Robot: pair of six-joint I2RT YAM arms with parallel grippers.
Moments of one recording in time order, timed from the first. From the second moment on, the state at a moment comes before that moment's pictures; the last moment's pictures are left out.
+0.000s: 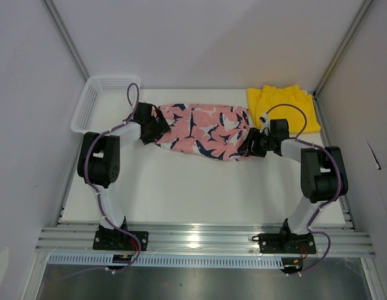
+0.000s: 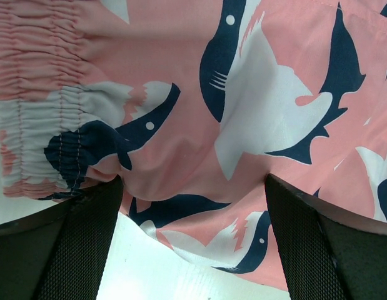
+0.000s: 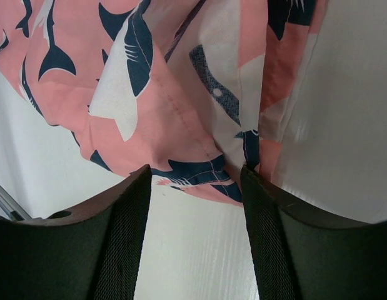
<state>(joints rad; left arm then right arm) -0.18 1.95 1.27 -0.21 0.04 -0.66 0.09 1.77 0.95 -0.06 -0.53 0.36</state>
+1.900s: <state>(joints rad) -0.21 1.96 1.30 -0.26 0.00 -0.66 -0.06 1.57 0.66 0.06 -0.60 0.47</state>
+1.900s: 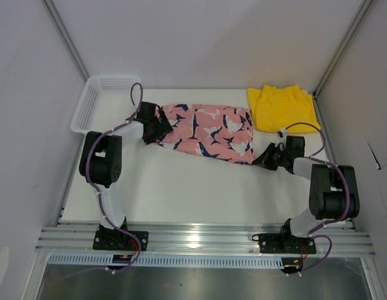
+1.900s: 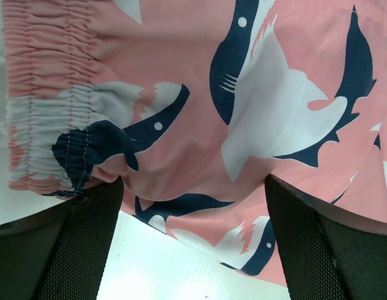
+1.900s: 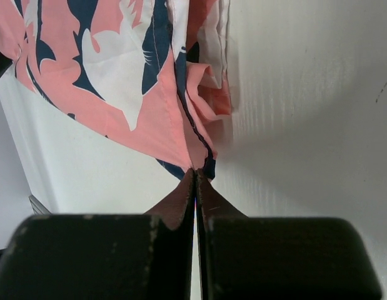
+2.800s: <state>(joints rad) -0.20 1.32 1.04 -0.49 -0.04 -0.68 0.50 1.96 1.51 -0.32 -0.09 0.40</state>
